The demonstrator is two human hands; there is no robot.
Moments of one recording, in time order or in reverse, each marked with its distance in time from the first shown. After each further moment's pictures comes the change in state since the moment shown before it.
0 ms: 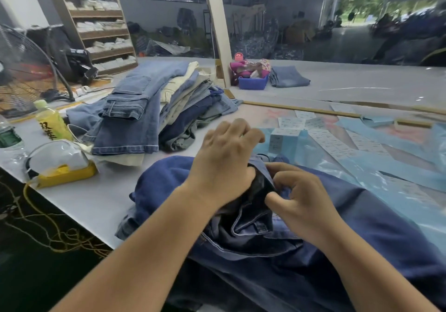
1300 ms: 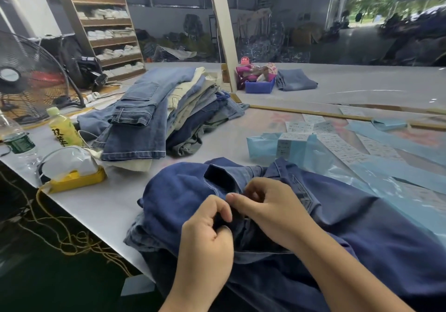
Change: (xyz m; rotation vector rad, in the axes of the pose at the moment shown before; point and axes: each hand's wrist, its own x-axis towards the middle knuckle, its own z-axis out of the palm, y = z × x) left_hand -0.100 0.011 0.026 -0.762 0.225 -0.550; right_hand 0.012 -0.016 0.037 -0.024 -0.164 0.214
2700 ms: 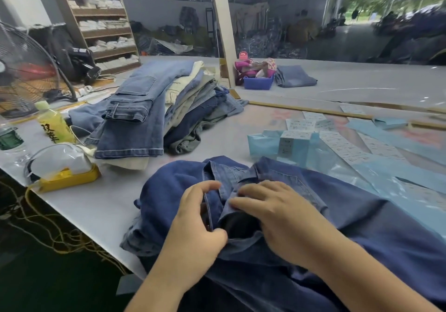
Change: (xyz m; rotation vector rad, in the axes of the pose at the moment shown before) left_hand 0.029 -0.029 -0.027 0.033 -0.240 -0.223; right_hand 0.001 0.006 -0.011 -0.719 -0.210 -0.552
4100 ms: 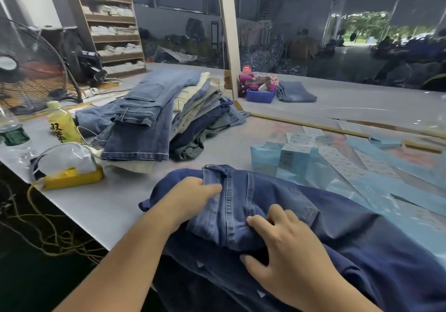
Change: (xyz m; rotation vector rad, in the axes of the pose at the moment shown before) left_hand 0.074 0.000 -0.033 0.090 -0.132 -0.236; right_hand -0.021 -0.037 0.015 -0.131 0.029 0.356
